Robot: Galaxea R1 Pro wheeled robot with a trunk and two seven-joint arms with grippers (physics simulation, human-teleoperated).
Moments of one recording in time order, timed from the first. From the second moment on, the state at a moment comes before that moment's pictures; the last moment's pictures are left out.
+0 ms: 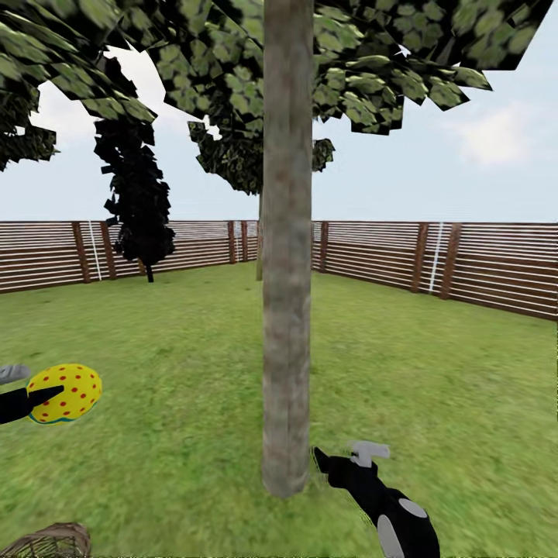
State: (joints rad) left arm -0.25 0.52 0.54 -1.59 0.36 1.04 -0.44; right arm -0.09 0.10 0.06 -1.38 -0.23 0.43 0.07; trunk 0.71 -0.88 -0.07
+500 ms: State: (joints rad) left arm -0.26 0.52 0.54 -1.59 0.36 1.04 -0.44; right arm -0.08 0.10 -0.08 -1.18 -0.23 0.43 0.05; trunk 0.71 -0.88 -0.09
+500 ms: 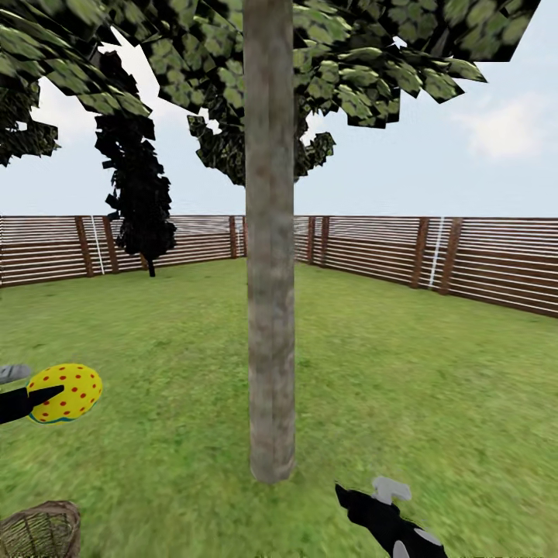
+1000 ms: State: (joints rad) left arm -0.29 0.52 0.44 -1.58 0.35 1.04 -0.43; right arm -0.08 0.10 -0.13 -1.15 -0.22 0.42 0.07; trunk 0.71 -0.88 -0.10
